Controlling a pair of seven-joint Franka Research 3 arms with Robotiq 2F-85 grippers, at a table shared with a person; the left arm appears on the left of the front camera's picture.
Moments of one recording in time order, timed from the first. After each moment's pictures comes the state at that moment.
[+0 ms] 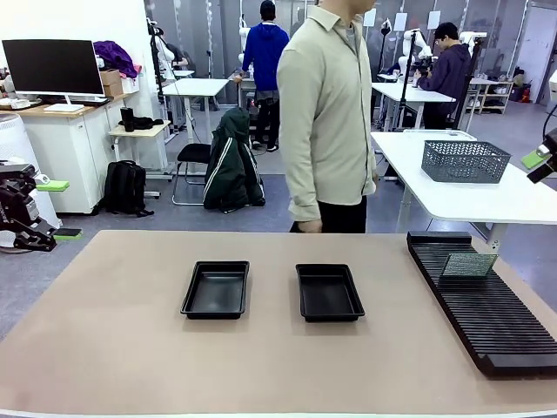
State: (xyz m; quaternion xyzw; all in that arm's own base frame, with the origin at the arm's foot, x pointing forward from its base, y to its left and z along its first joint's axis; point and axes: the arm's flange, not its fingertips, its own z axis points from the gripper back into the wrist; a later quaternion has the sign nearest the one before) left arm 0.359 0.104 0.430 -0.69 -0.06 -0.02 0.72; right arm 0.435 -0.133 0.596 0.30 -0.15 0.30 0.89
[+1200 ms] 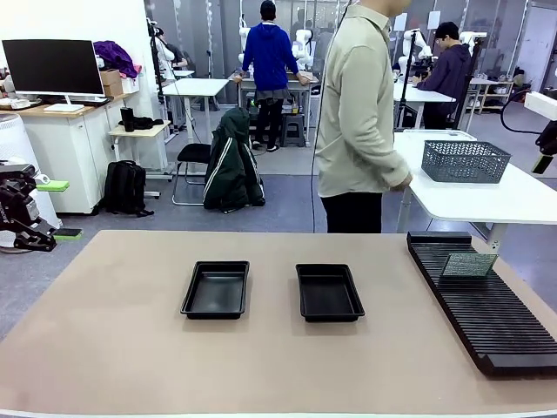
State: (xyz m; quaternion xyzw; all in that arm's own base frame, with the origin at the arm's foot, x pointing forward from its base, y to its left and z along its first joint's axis) left arm 0.359 0.104 0.430 -0.69 -0.06 -0.02 0.72; right arm 0.424 -0.101 0.611 0.00 -0.10 0.72 0.69
